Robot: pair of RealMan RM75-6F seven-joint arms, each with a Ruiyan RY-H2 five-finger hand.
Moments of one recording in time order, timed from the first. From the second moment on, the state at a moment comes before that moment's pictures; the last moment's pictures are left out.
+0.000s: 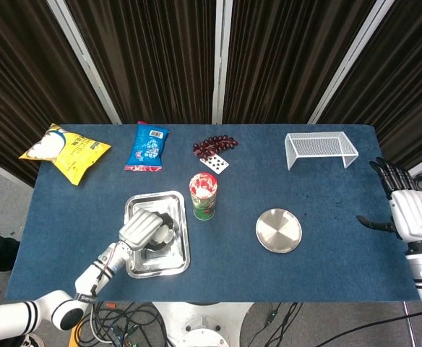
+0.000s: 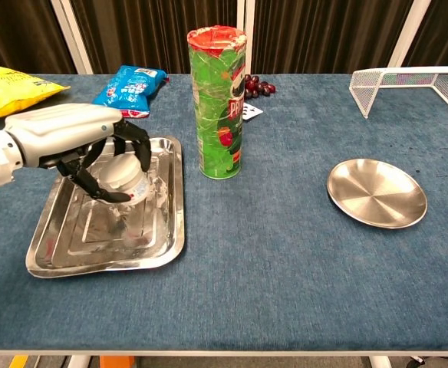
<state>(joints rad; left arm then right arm) -0.63 -1.52 -0.10 -1.57 1.39 0.96 0.24 0.32 -0.99 0.15 -1.61 -1.41 1.33 0.25</state>
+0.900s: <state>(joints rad) -0.92 -1.81 -0.17 -1.41 1.49 0.83 0.36 0.25 -0.96 0.18 -1.55 -1.39 1.38 0.38</state>
